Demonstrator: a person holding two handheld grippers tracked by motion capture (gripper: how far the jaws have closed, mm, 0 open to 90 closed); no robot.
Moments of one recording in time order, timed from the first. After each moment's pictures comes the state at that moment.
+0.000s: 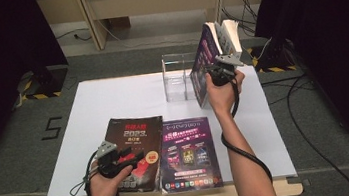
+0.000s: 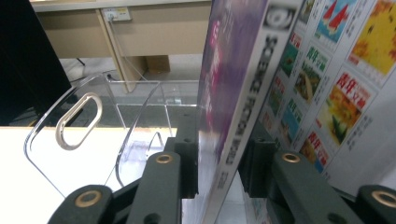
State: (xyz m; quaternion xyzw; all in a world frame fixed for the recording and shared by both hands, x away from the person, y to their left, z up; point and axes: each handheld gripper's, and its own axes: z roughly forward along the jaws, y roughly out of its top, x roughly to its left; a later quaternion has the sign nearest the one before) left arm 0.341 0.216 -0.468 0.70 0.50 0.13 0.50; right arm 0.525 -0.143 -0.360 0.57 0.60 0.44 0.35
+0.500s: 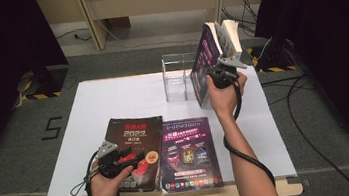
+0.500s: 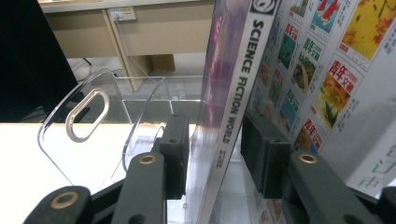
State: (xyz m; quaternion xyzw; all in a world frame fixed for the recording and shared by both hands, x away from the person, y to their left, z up) left arm 0.341 0.214 -0.468 0.70 0.50 0.13 0.50; right arm 0.515 -0.147 -0.360 0.56 0.60 0.45 0.34
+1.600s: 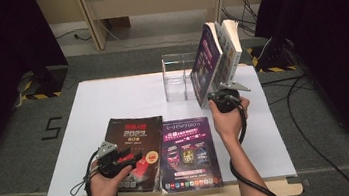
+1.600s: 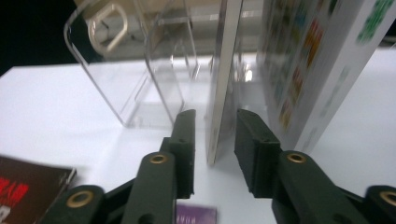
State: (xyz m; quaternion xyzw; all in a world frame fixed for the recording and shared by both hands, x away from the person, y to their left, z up) left arm 0.343 0.218 -0.473 0.71 0.50 0.14 0.48; right arm 0.464 -0.152 -0.404 0.59 0.64 0.43 0.25
